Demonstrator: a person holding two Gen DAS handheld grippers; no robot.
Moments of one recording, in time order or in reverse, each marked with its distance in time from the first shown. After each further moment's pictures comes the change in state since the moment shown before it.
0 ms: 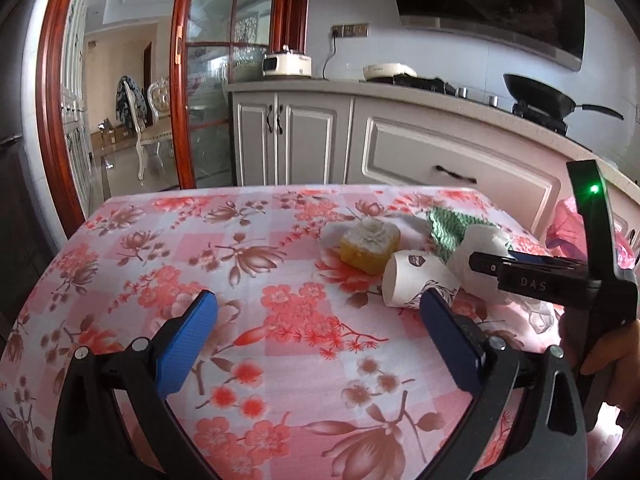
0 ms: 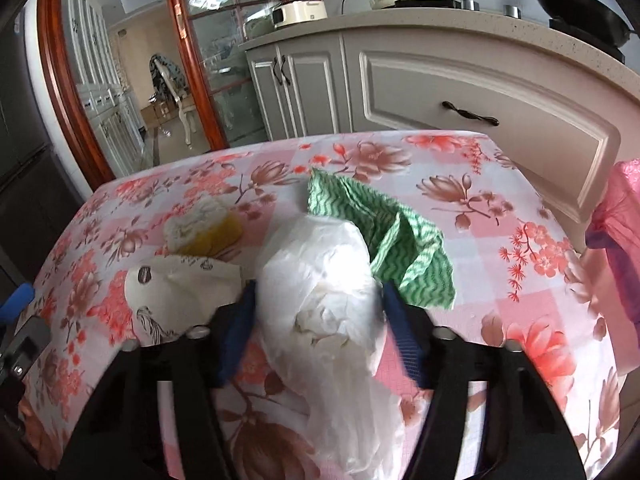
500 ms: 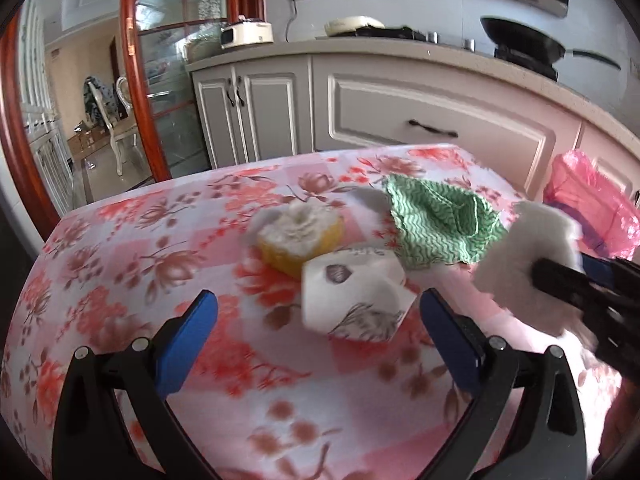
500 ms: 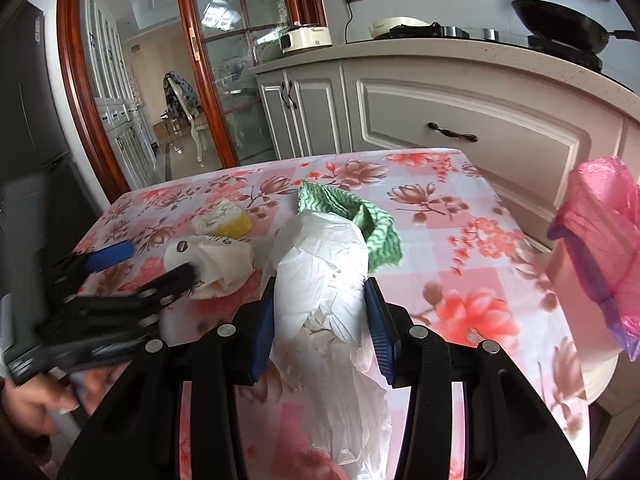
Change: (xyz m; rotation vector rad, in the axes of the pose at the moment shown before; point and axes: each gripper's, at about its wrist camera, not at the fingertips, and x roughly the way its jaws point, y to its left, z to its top) left arm 0.065 -0.071 0.019 0.122 0.142 -0.025; right arm -0.074 -0.024 -0.028 0.007 -0.086 0.037
